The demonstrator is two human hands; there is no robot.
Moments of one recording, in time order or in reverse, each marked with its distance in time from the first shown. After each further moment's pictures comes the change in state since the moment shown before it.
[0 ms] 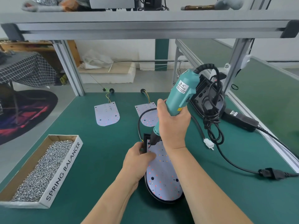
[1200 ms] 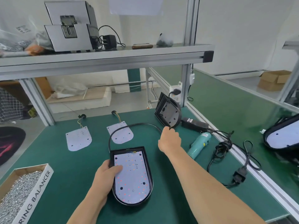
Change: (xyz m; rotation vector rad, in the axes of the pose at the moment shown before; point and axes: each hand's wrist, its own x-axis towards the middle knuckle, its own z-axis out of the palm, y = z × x) left_hand 0.010 -0.021 -0.009 0.038 0.035 0.051; right_hand 0.062 0.041 -0.114 -1.414 -0.351 0.309
